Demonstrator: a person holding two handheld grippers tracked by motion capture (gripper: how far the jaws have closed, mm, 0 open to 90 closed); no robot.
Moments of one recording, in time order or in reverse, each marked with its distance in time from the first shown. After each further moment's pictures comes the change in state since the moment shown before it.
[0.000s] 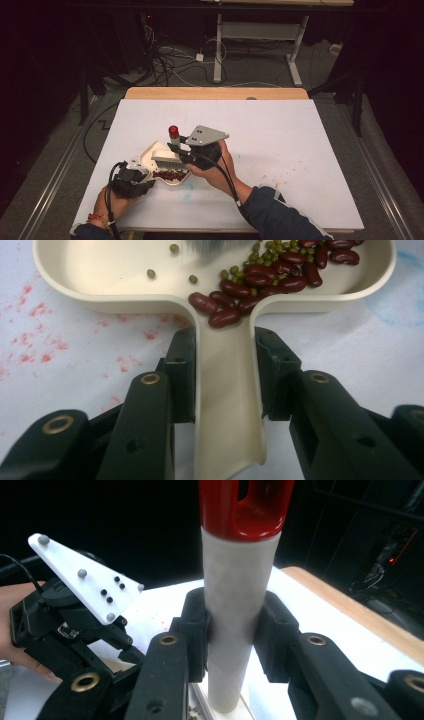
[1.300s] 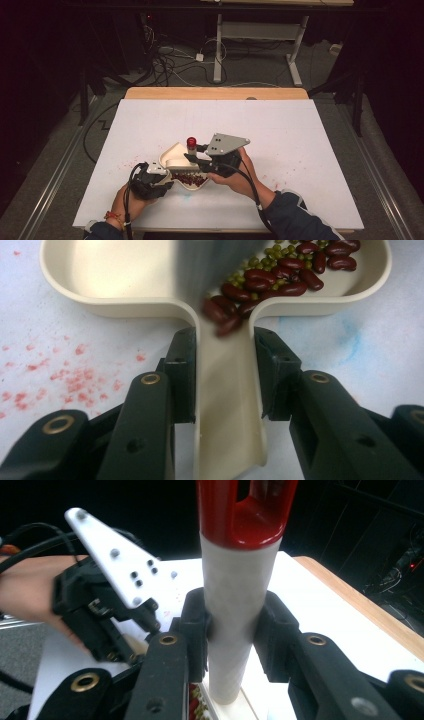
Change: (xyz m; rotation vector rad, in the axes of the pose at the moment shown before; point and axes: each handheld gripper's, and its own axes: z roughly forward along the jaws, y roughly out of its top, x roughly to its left) left arm -0.038 0.022 0.017 -0.028 -0.049 0.142; right arm -0.011 -0.017 -0.046 0.049 0.083 -0.084
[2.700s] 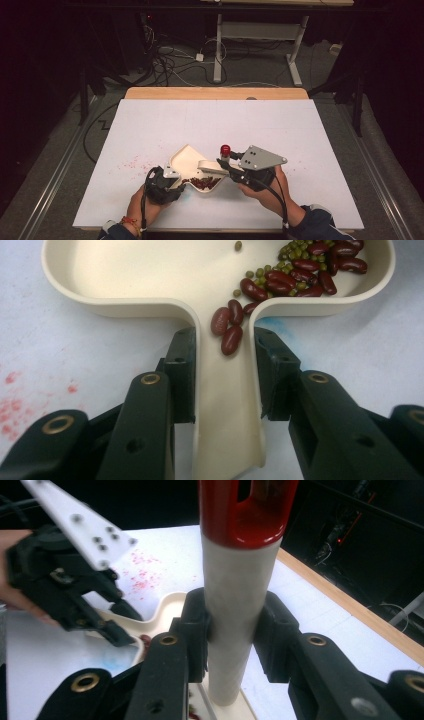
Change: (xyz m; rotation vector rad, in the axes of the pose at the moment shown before) left arm -0.039 0.019 0.013 0.004 0.040 -0.035; right arm 0.010 -0.024 -0.069 0.062 -0.209 0.011
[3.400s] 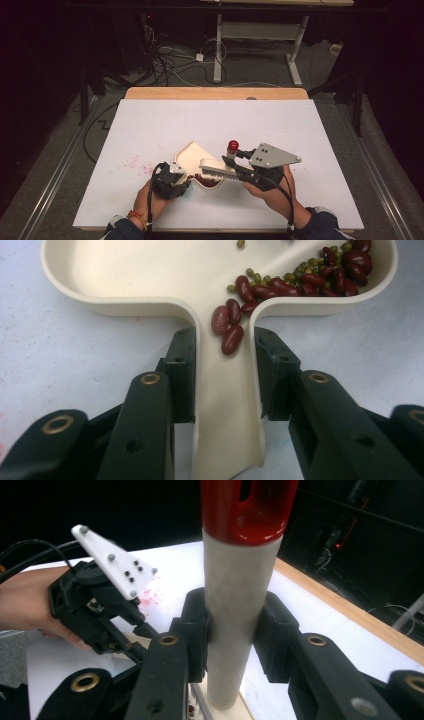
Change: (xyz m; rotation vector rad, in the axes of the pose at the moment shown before) left arm 0.003 0.011 0.011 -0.010 -0.019 0.016; right arm -0.009 0.004 -0.019 -0.054 -0.005 0.072
